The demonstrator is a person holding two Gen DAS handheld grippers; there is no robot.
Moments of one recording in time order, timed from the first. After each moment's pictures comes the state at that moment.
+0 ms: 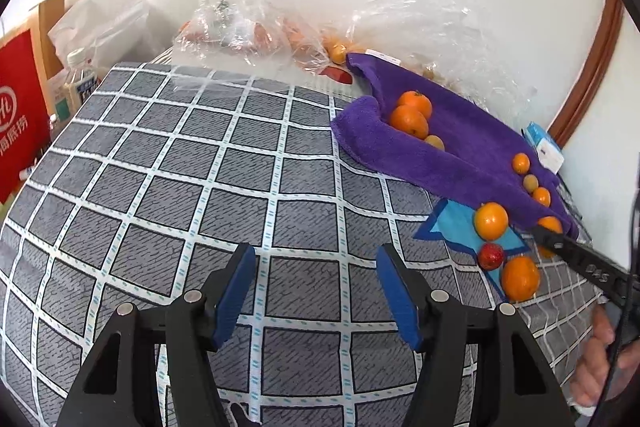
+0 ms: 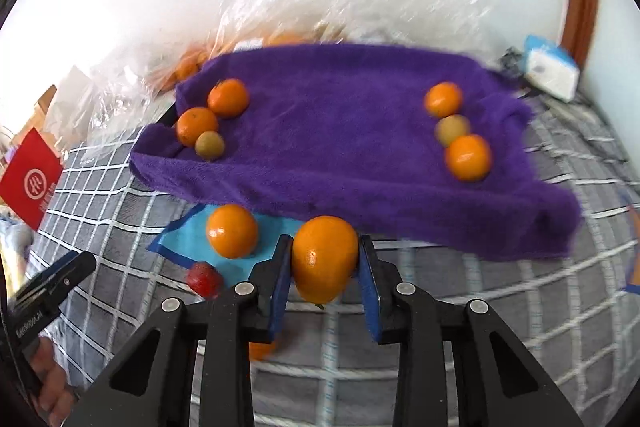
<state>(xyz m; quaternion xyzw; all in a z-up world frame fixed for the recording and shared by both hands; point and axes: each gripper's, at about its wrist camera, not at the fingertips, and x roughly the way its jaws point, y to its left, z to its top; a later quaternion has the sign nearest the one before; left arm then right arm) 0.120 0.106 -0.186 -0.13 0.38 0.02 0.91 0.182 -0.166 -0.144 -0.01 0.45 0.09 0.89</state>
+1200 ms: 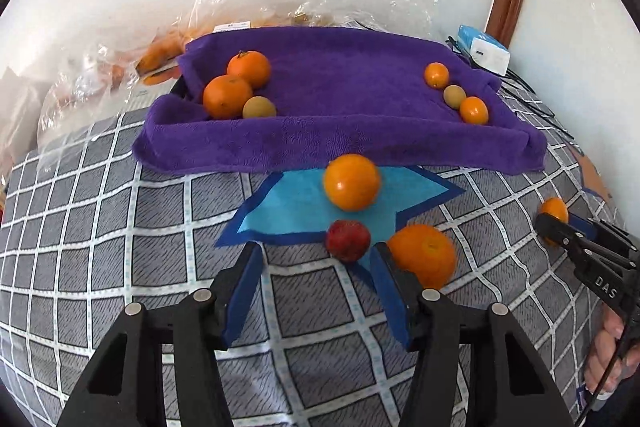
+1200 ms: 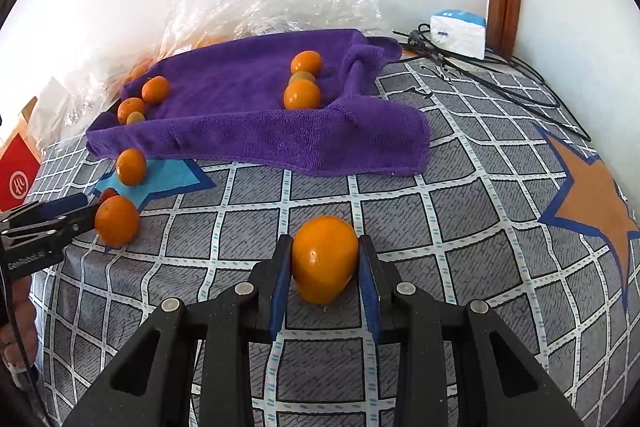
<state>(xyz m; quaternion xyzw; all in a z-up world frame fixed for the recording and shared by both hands) 0.154 -0.025 -0.179 0.02 0.43 -0.07 0.90 0.138 -0.275 -0.161 0.01 0.44 0.05 0.90</state>
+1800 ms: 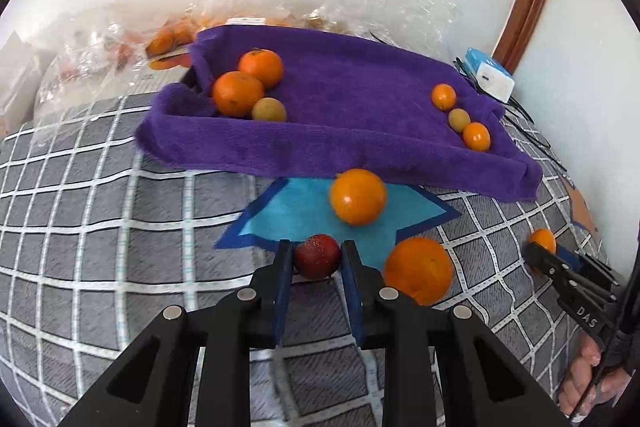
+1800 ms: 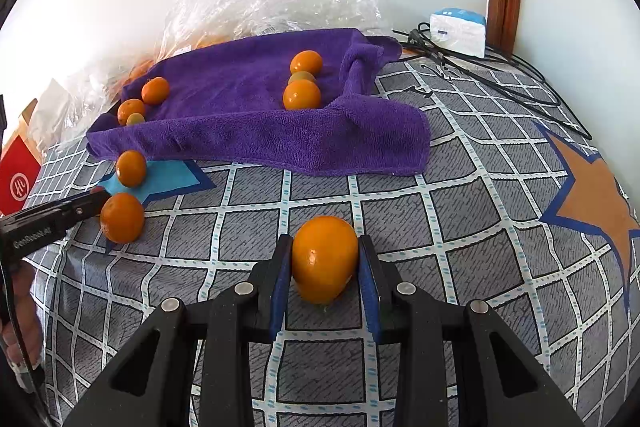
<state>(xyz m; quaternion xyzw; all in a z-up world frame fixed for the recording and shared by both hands) 0.159 -0.007 -0.171 -0.05 0.43 -0.08 0.90 0.138 -0.275 -0.161 0.01 0.44 0.05 0.90</state>
